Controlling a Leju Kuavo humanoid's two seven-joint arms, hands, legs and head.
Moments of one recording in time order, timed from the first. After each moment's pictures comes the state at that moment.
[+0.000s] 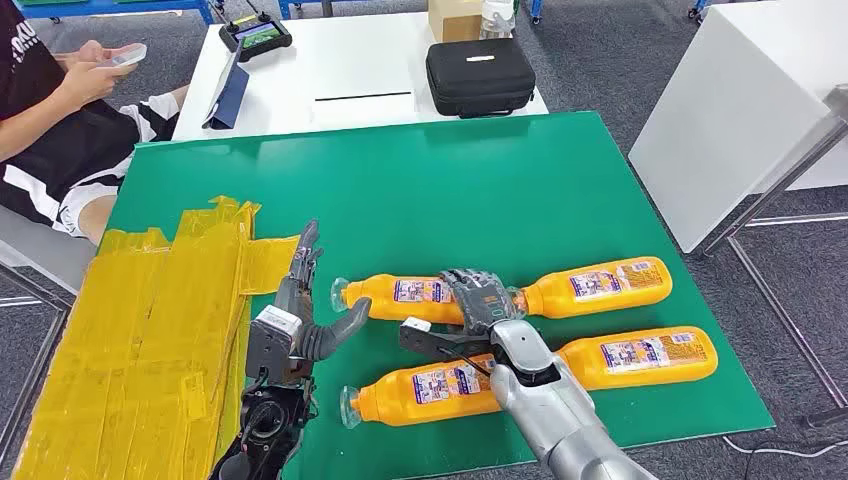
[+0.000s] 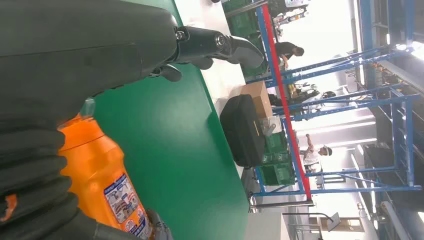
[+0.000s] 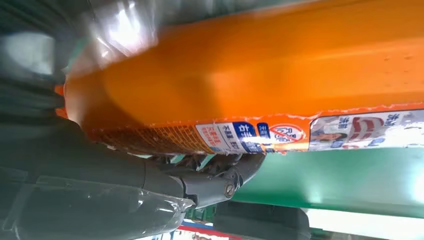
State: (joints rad) left arm -0.12 -0.17 -0.35 -1.34 -0.20 0.31 -0.50; right arm -0.45 0.14 0.43 -0.70 1.26 -0.34 -0.06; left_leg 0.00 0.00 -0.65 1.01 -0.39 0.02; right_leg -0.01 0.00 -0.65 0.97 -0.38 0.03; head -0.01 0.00
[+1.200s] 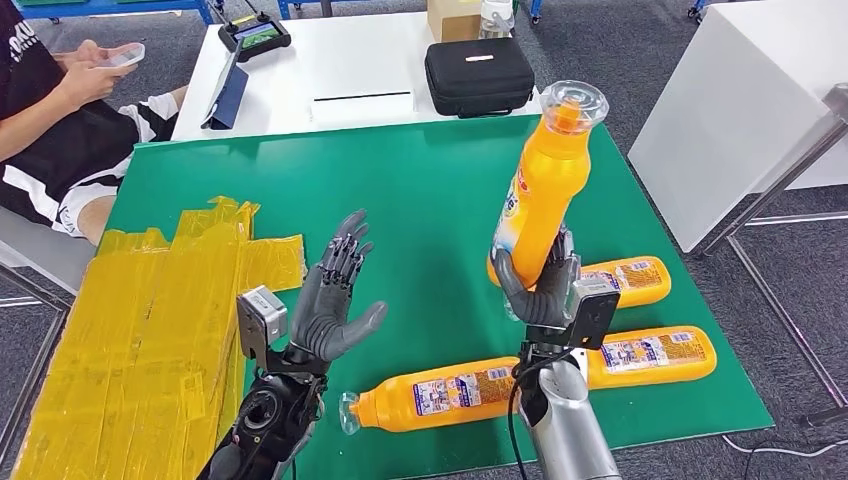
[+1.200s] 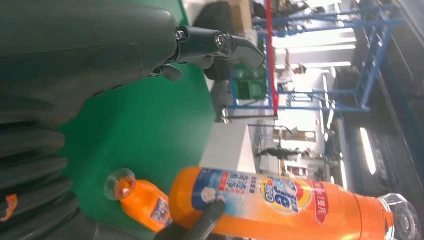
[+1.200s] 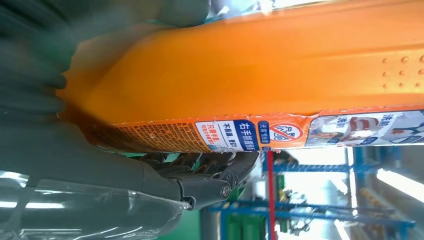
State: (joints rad) left arm -0.16 -0.14 -0.45 -1.44 0.06 0.01 -0.40; right arm -0.23 0.22 0.16 -1.16 -0.04 -0.31 -0.63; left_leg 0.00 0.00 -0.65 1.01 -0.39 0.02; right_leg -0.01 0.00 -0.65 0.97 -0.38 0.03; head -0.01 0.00
